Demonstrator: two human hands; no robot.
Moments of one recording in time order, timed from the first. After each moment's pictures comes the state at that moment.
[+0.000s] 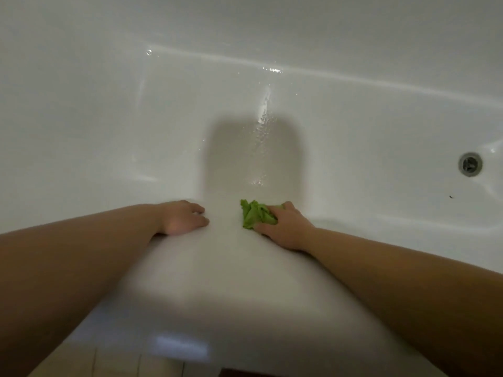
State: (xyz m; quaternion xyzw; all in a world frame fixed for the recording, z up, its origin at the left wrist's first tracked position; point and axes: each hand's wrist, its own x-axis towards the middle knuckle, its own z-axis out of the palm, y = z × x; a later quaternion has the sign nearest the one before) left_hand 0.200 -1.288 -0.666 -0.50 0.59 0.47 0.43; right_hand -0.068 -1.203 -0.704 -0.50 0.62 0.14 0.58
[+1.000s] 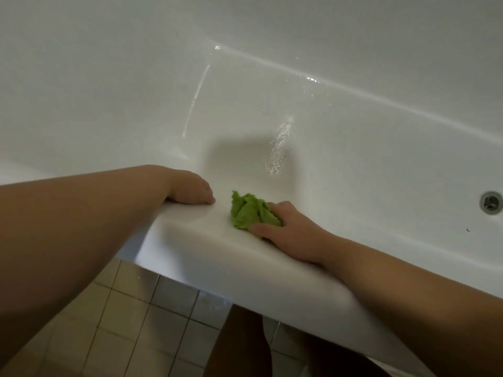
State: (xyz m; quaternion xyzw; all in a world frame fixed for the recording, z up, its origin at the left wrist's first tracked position) left_hand 0.243 -1.297 -0.601 -0.50 0.60 0.45 0.44; right_hand -0.015 -1.206 -0.580 -0.53 0.52 0.05 0.67
